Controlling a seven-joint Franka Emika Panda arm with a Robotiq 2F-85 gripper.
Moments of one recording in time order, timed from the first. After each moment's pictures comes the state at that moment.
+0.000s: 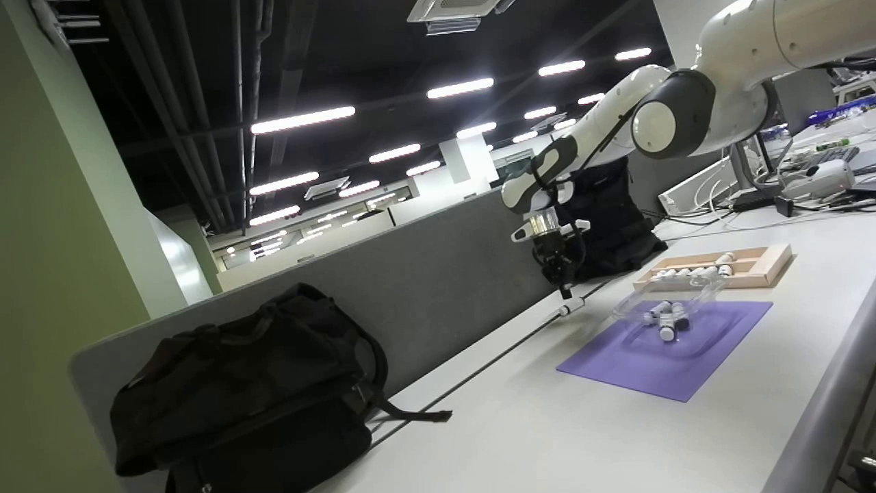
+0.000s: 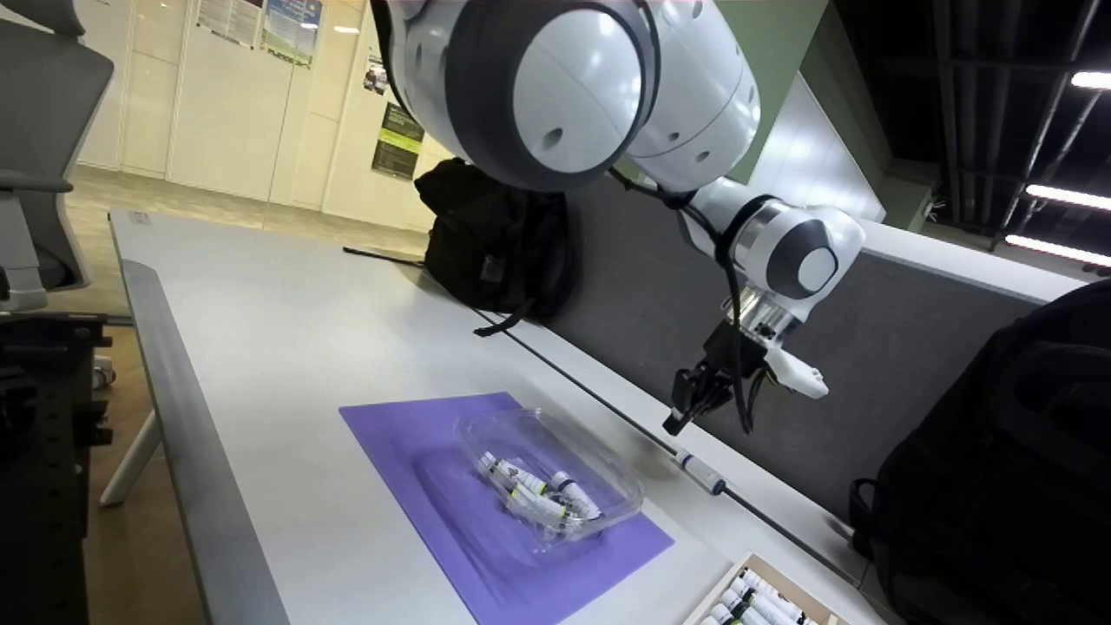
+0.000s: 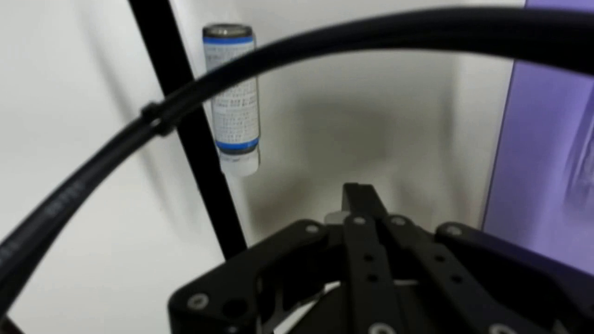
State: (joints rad) arm -0.23 1.41 0.12 -0.43 0.05 1.68 -1.59
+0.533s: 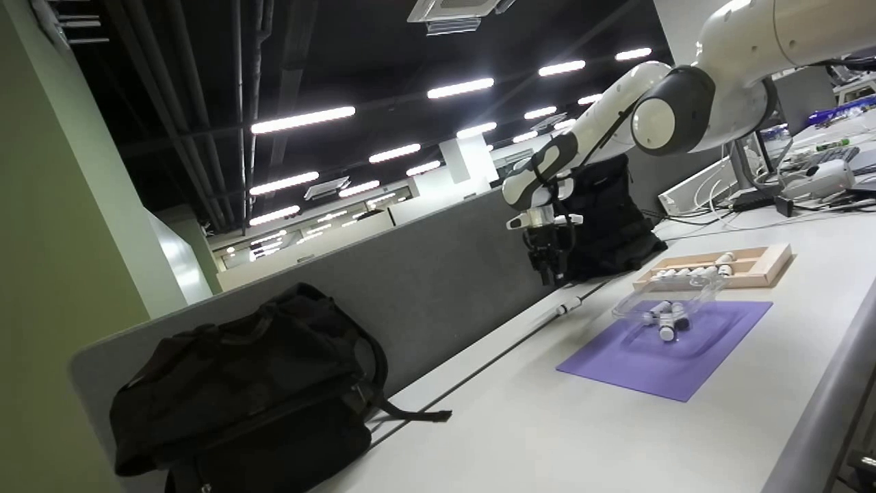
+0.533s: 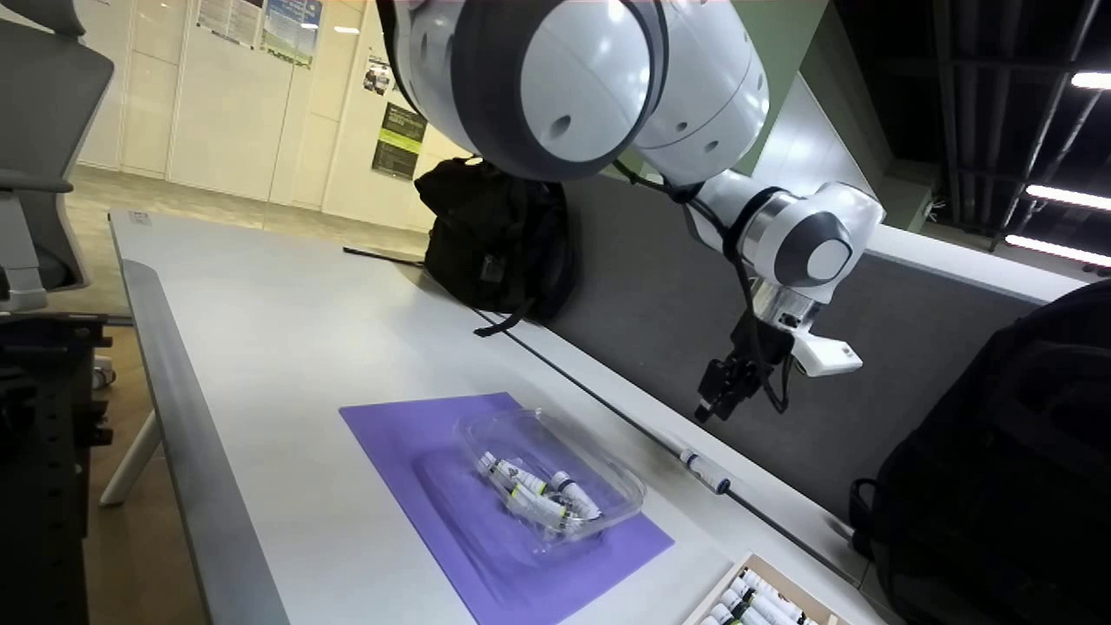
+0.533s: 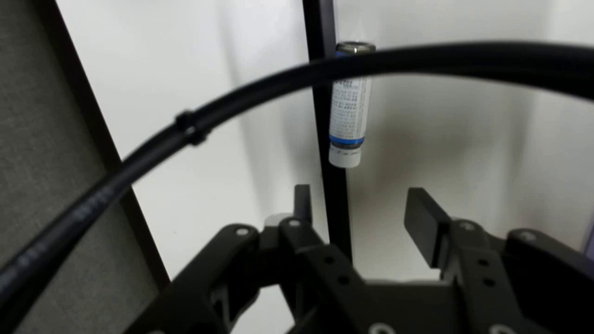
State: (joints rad) arm -0.24 1.39 0.12 -0.44 0.04 1.91 -1.65
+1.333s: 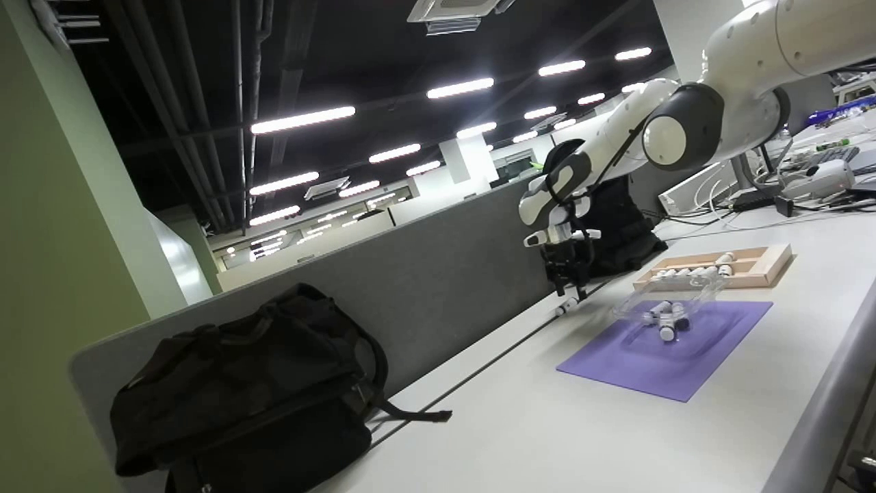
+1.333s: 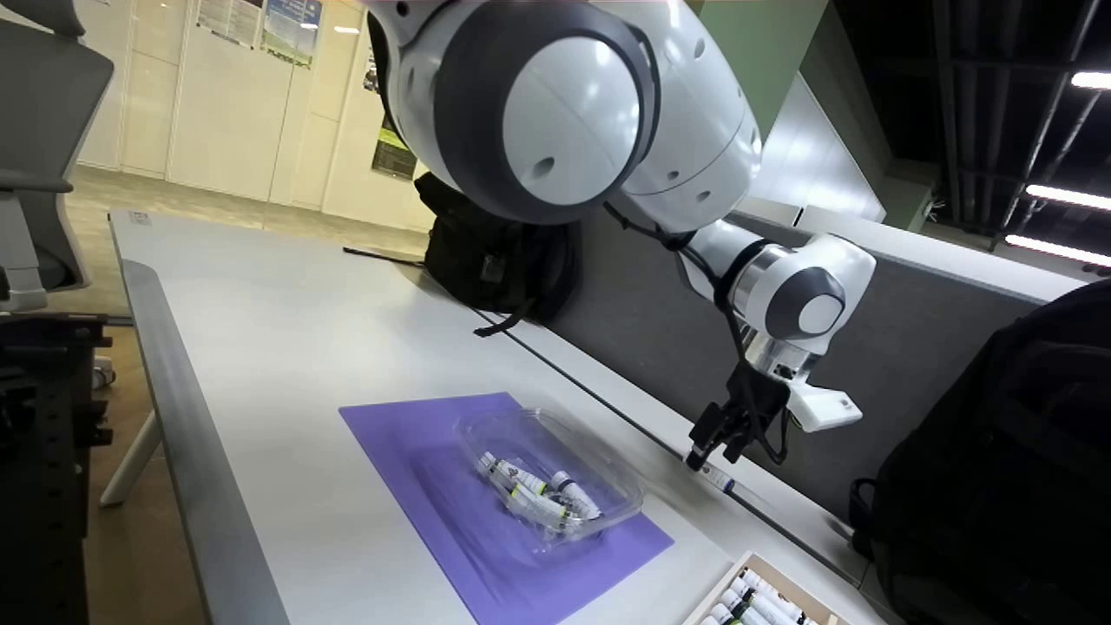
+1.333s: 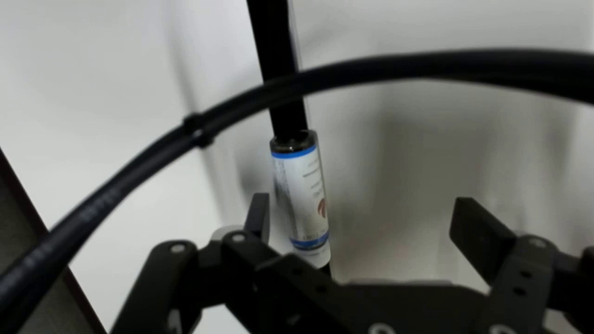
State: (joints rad) arm -0.26 1.47 0.08 -0.45 0.03 1.97 -1.65
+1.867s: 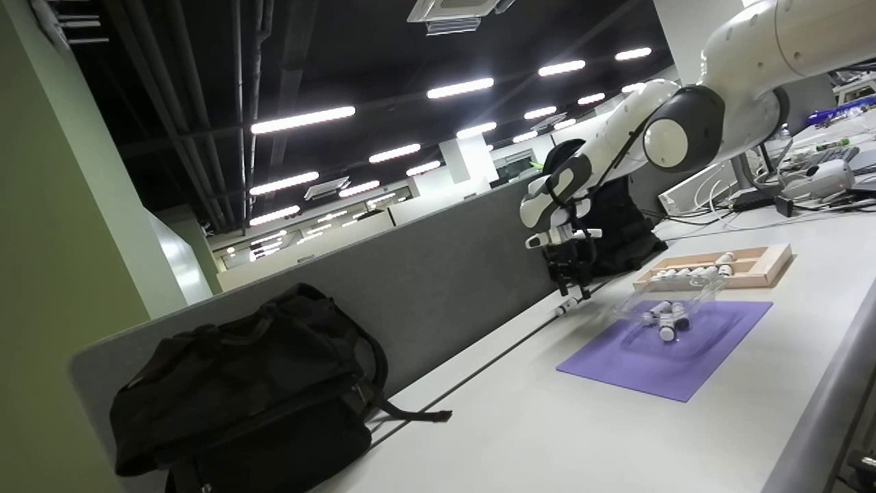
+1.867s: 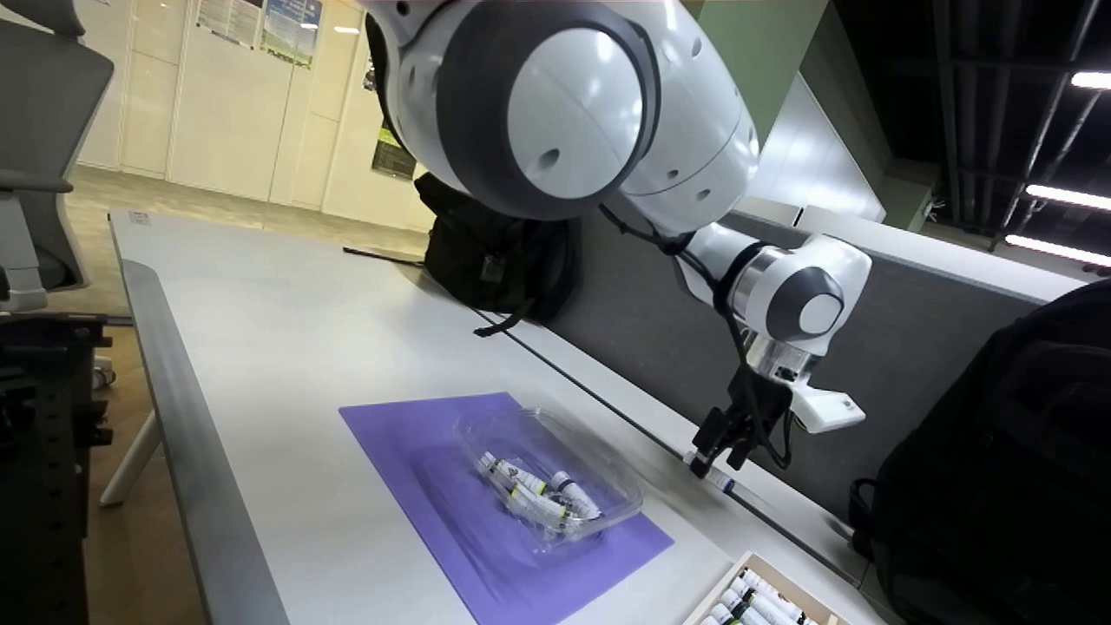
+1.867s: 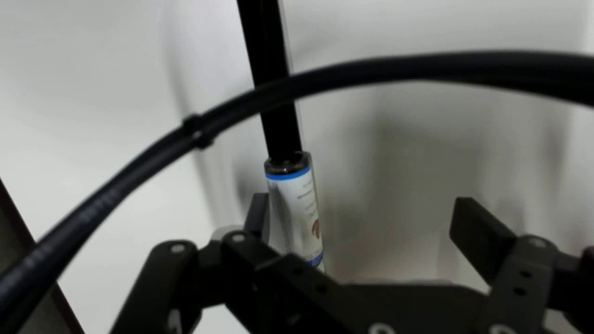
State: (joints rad) arm -0.25 1.47 0.04 -0.45 0.02 1.97 -1.64
